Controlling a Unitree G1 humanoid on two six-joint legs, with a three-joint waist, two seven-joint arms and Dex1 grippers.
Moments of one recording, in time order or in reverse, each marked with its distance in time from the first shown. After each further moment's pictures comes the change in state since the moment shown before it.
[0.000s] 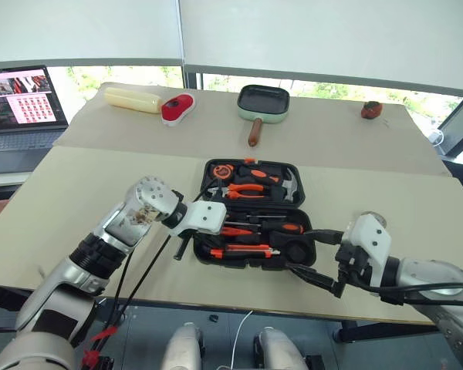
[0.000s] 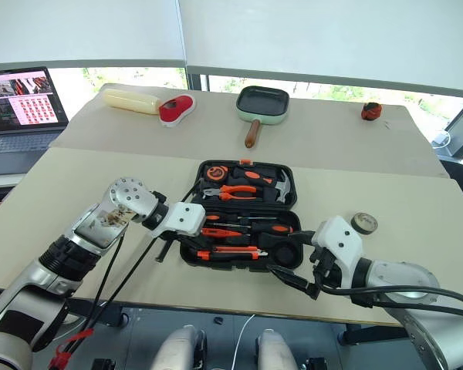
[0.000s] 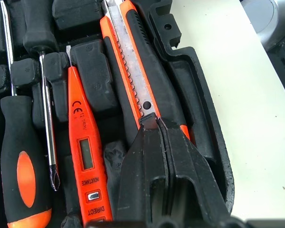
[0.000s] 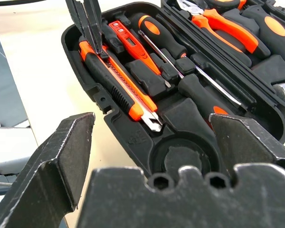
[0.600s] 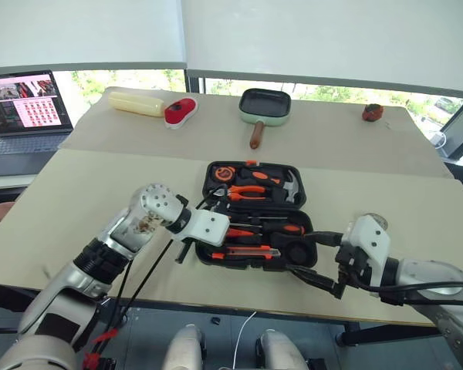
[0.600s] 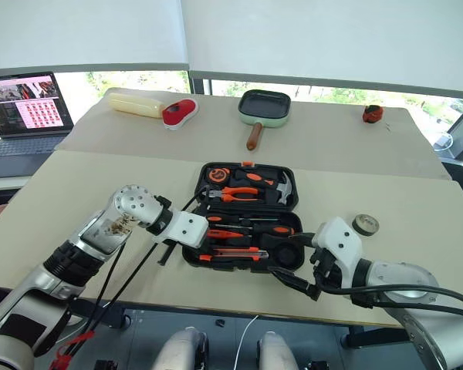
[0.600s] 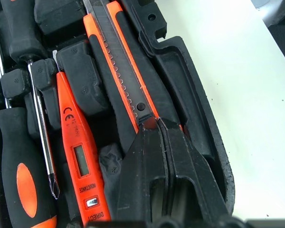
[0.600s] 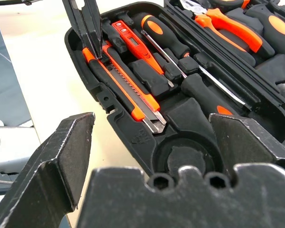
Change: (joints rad) left arm 0.029 -0.026 -0.014 -0.001 0.086 -0.124 0.025; right arm 0.004 0.000 0.007 0.010 -0.004 0.000 0.011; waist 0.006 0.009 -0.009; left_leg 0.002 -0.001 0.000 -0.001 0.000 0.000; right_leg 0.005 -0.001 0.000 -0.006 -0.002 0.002
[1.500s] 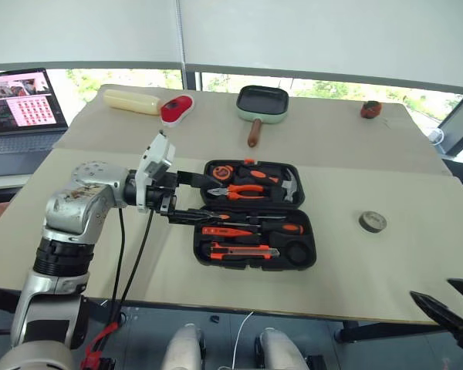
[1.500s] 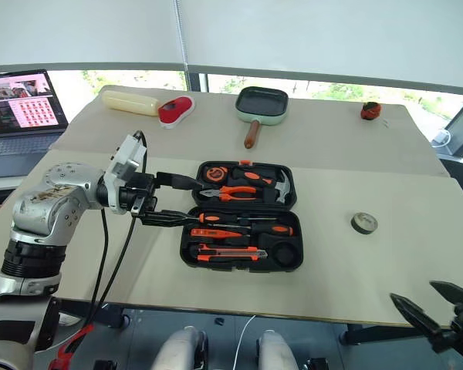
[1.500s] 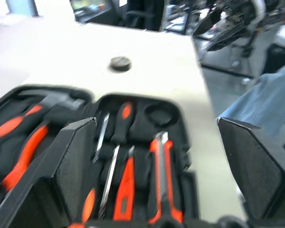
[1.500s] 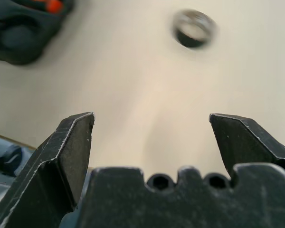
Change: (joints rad) left arm 0.032 0.020 0.474 -0.102 -0.589 0.511 0.035; right arm 0.628 0.196 -0.832 0.112 0.049 -0.020 0.136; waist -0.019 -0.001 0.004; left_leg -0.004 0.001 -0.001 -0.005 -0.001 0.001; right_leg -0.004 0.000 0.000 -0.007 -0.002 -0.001
